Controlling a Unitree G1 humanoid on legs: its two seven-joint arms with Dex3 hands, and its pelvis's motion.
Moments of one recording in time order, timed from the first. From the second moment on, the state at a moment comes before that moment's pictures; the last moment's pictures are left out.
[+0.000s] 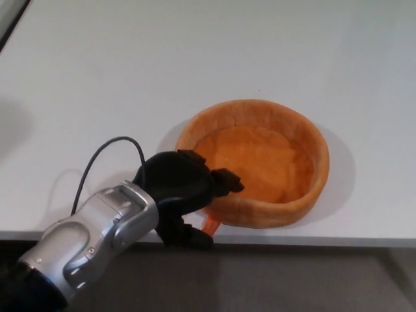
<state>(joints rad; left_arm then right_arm) -0.56 0.52 -0.67 0.24 0.86 -0.15 -0.20 0.53 -0.46 -0.20 0.64 0.14 -0.81 0.53</state>
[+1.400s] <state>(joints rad) -0.62 0.53 -0.68 0.42 1.04 -0.21 0.15 0.57 -0.46 -0.20 0.50 0.17 -0.71 0.54</state>
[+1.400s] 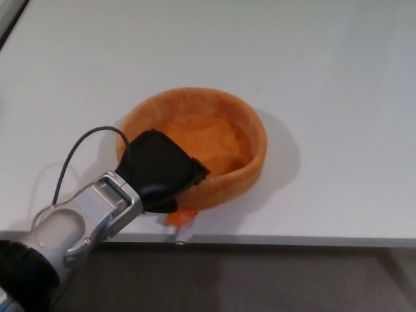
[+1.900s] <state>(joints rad) -0.50 0.44 -0.52 0.27 0.79 -0.22 -0.02 0.57 -0.46 -0.20 0.50 0.16 -0.71 0.54</state>
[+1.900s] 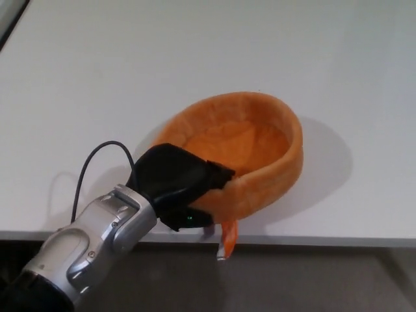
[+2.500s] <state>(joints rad) -0.47 0.25 -0.34 0.16 0.50 -0.17 -0.14 0.55 -0.46 -0.20 0.50 0.16 -0.71 0.54</state>
